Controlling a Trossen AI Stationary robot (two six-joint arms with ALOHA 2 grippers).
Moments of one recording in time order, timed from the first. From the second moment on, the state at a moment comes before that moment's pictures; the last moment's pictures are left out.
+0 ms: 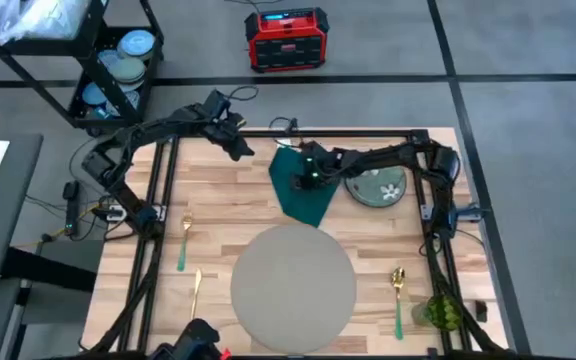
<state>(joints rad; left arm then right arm) 0.90 1.63 1.11 -0.54 0.70 0.05 -0.40 2.00 1.16 -0.06 -0.33 0.91</state>
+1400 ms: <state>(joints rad) 0.89 1.63 1.11 -0.52 0.70 0.07 -0.44 2.02 1.28 -0.35 -0.28 0.70</state>
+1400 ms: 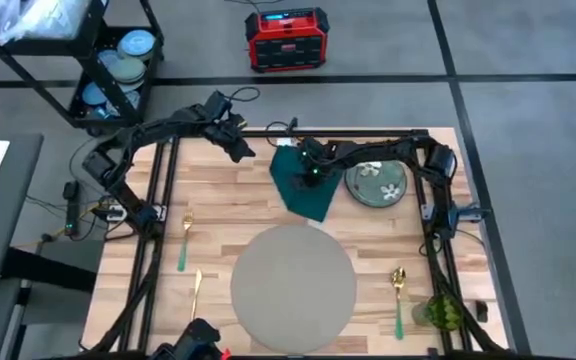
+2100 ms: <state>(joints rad) 0.89 1.63 1.11 -0.52 0.70 0.07 -0.43 2.02 1.28 -0.29 -0.29 0.68</state>
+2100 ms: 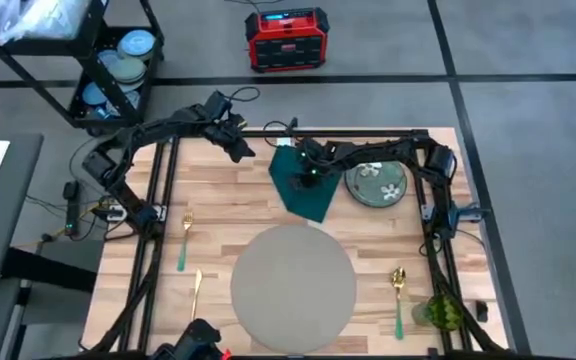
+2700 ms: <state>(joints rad) 0.89 1.63 1.11 -0.53 0.70 0.06 -0.44 2.02 1.34 -0.40 -0.29 0.59</state>
